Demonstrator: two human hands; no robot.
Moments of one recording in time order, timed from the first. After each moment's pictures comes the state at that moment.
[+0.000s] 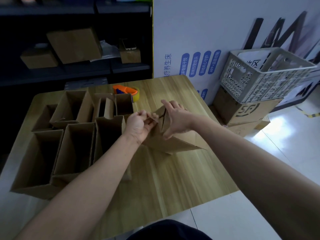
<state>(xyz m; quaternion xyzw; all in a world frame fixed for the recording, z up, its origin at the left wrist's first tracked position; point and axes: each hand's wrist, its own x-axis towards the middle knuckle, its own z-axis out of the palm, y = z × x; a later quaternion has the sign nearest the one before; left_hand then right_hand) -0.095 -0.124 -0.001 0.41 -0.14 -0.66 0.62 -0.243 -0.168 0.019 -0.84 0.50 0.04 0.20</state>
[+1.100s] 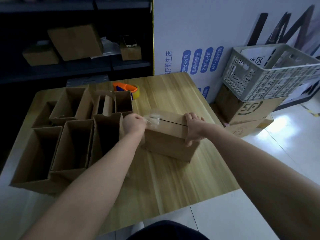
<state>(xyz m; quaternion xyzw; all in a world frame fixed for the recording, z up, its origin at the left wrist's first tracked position) -0.088 -0.136 -0.035 0.79 -0.34 -0.30 0.40 -0.312 -0.167 -0.019 -0.77 0.58 0.14 0.20</state>
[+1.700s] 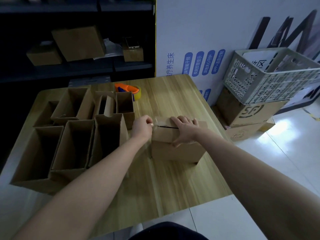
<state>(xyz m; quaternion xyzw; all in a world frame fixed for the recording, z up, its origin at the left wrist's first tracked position) -0.108 -0.128 -0.040 0.74 -0.54 -0.26 0.30 -0.283 -0.170 -0.040 -0.82 0.53 0.09 0.20</state>
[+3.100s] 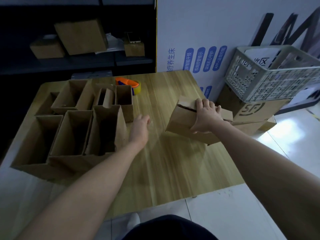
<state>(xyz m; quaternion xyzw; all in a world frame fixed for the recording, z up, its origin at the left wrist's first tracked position) -0.116 -0.104 -0.081 0.73 -0.61 -0.13 0.29 -0.342 -0.166 -0.014 -0.77 0.63 0.03 0.05</state>
